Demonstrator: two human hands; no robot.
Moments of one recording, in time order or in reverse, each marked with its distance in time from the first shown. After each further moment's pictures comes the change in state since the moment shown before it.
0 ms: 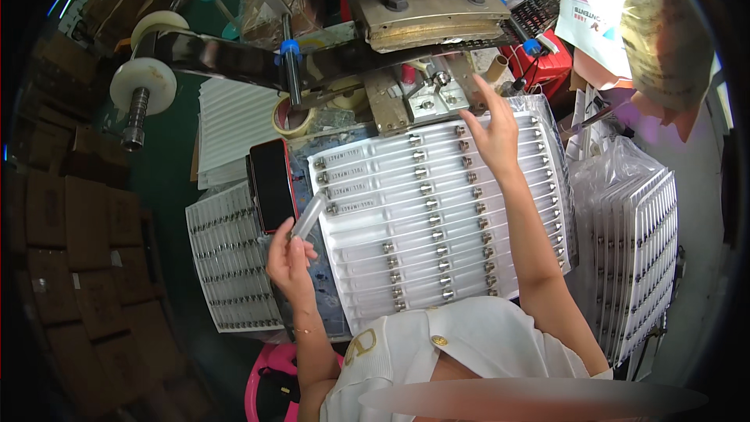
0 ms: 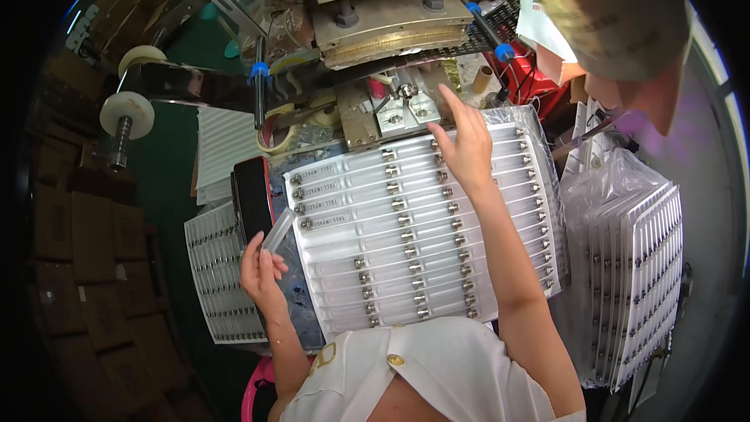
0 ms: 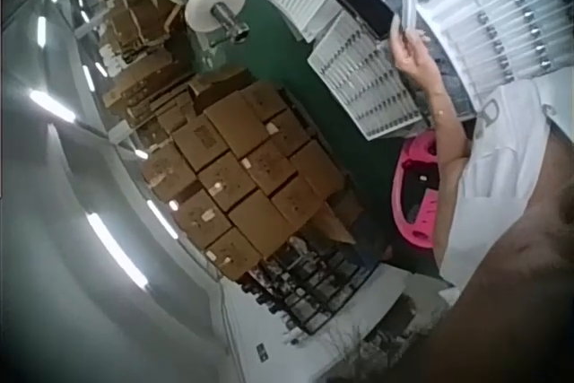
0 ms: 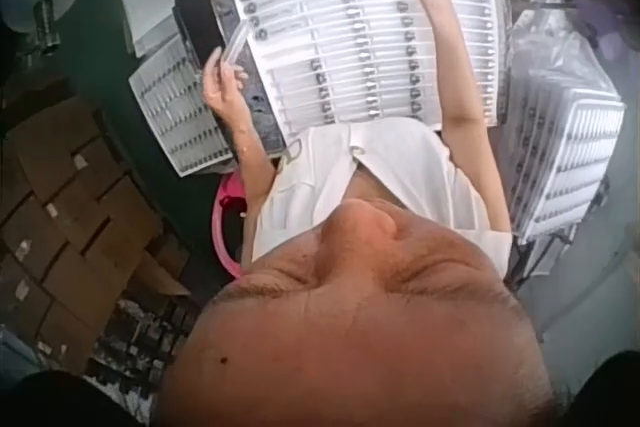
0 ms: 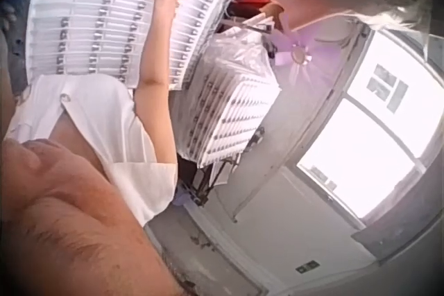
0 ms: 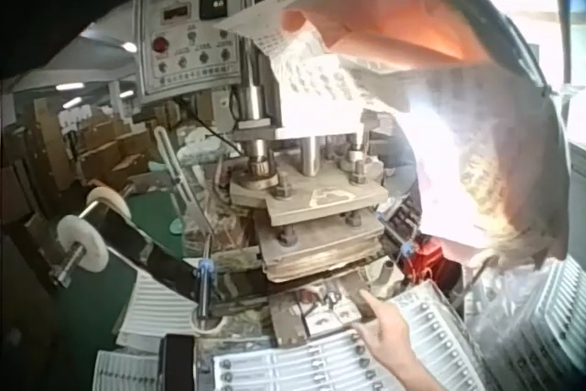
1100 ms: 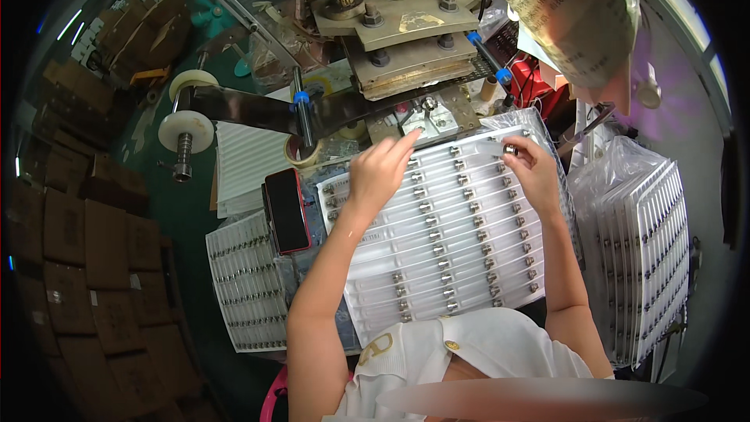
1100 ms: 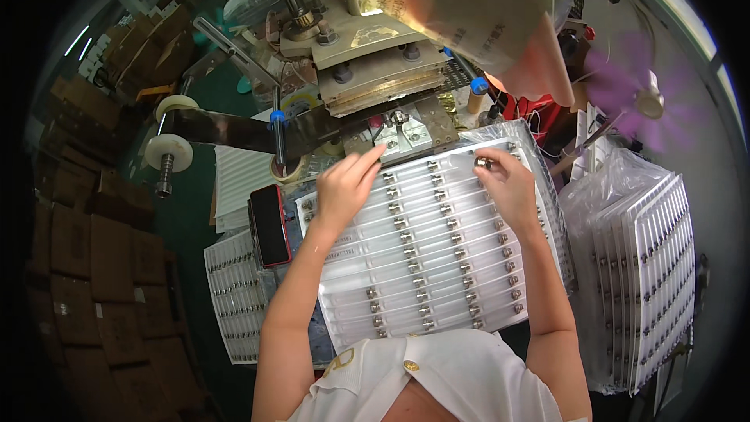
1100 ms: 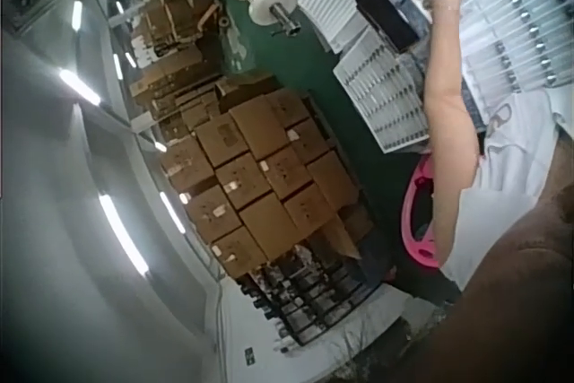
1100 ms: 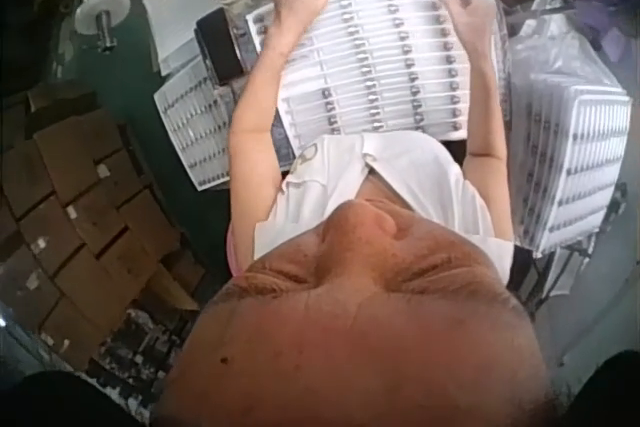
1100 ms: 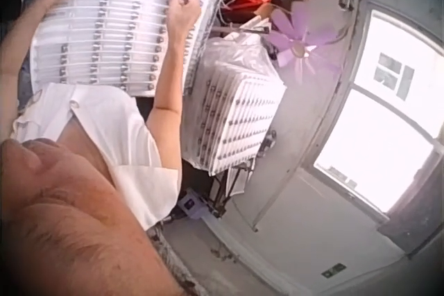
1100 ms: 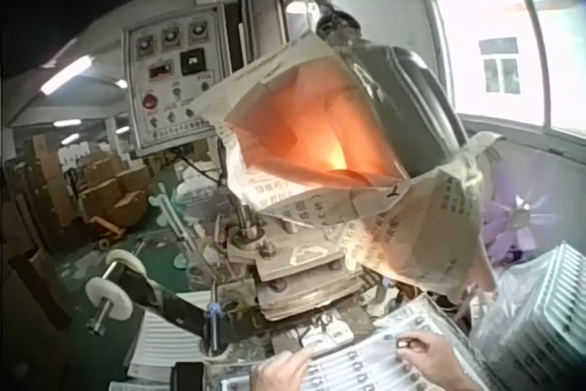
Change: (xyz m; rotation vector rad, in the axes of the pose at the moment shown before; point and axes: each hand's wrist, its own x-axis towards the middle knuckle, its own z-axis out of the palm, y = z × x) left_hand 0.095 0.054 0.168 0.571 -0.401 1.045; right_hand -0.029 0.010 -0.094 0.352 -0.235 0.511
